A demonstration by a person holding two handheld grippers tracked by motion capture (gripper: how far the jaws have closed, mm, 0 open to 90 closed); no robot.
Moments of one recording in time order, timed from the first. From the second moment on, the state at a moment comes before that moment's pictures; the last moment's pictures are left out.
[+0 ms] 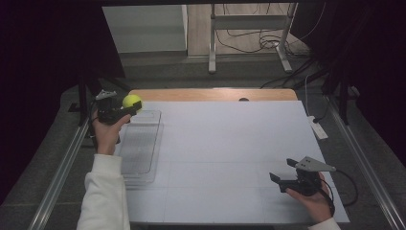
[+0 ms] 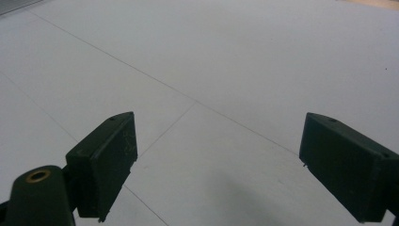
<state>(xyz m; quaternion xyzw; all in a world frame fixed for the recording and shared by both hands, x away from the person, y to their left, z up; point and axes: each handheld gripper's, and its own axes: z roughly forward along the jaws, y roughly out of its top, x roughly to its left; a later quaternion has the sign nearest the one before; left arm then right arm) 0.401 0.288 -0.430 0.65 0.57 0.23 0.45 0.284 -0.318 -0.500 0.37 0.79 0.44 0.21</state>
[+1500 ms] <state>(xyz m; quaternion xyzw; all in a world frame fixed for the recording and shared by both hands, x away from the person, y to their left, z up) 0.418 0.300 -0.464 0.67 0.60 0.20 0.39 0.285 -0.319 -0.500 0.37 0.79 0.44 0.21</state>
